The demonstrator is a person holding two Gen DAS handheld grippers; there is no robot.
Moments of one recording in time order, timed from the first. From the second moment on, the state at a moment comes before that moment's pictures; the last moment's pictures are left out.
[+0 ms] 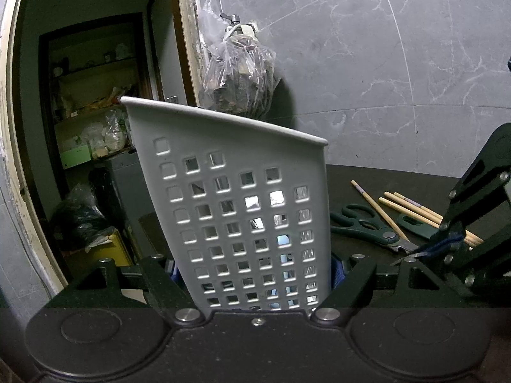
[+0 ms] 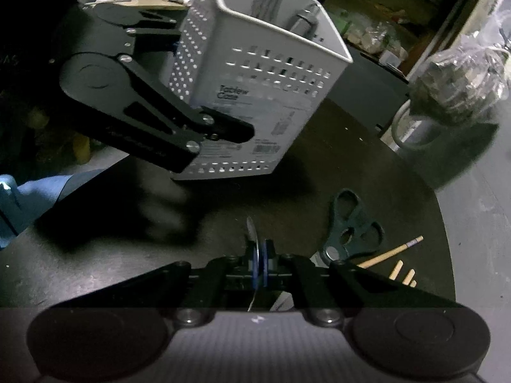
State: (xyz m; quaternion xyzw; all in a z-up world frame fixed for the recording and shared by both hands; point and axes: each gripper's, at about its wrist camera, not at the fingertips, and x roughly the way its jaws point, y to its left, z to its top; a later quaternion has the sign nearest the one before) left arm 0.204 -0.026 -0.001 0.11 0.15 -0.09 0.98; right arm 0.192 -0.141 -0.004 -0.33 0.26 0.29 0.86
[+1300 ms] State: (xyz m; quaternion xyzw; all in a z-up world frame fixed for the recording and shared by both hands) left arm 0.204 -0.026 -0.003 0.11 0.15 -0.08 0.98; right arm 0.249 -0.160 0.134 0.10 -0.12 0.33 0.93
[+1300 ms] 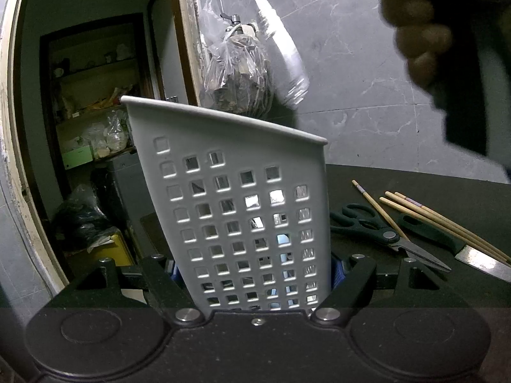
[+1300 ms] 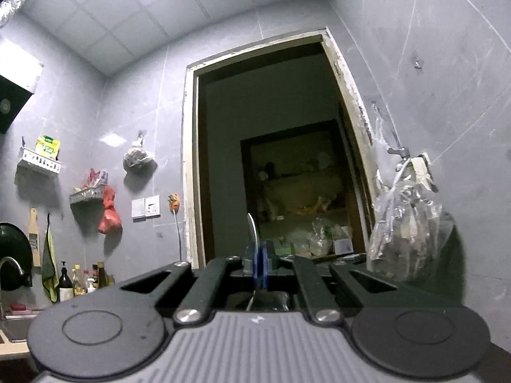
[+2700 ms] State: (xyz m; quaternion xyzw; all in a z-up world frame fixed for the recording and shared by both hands) left arm 0.204 -0.027 -0.003 0.11 0.15 -0.08 0.98; right arm 0.250 -0.125 0.060 -0.02 -0.07 0.32 0.94
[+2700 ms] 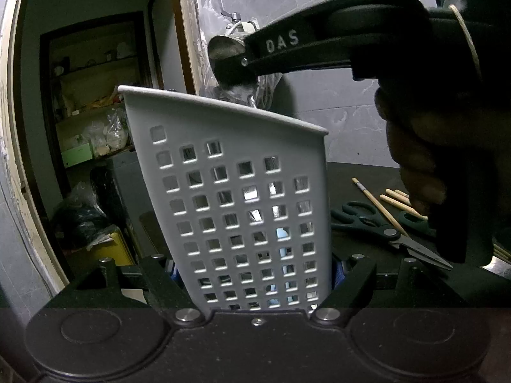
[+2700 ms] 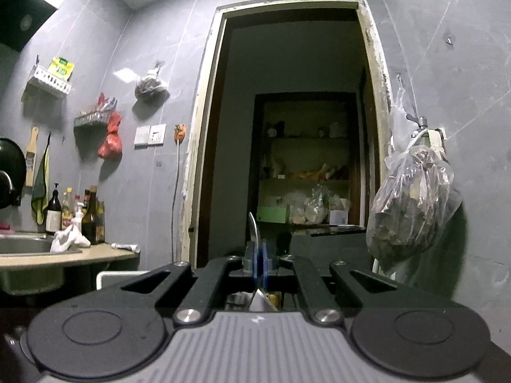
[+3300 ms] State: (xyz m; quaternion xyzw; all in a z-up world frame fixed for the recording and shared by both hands) left arm 0.203 -0.027 -0.003 0.11 0.15 -0.08 0.98; right arm 0.233 -0.139 0.050 -0.07 -0.03 0.33 0.94
